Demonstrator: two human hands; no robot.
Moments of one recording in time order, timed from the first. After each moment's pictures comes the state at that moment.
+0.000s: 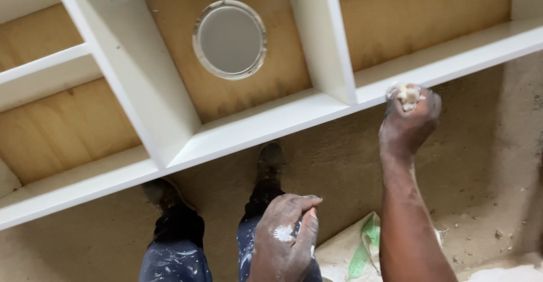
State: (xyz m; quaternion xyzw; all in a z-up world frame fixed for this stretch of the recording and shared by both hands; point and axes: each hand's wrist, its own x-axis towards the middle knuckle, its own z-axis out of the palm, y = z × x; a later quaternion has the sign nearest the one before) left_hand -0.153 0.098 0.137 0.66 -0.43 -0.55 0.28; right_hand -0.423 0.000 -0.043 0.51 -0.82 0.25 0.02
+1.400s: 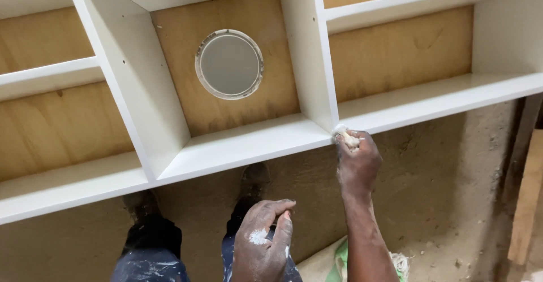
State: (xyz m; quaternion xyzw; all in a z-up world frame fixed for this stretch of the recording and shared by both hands) left_hand -0.151 0.083 0.132 0.71 -0.37 -0.53 0.28; right_hand -0.365 0.006 -0.010 0.46 -0.85 0.13 -0.20
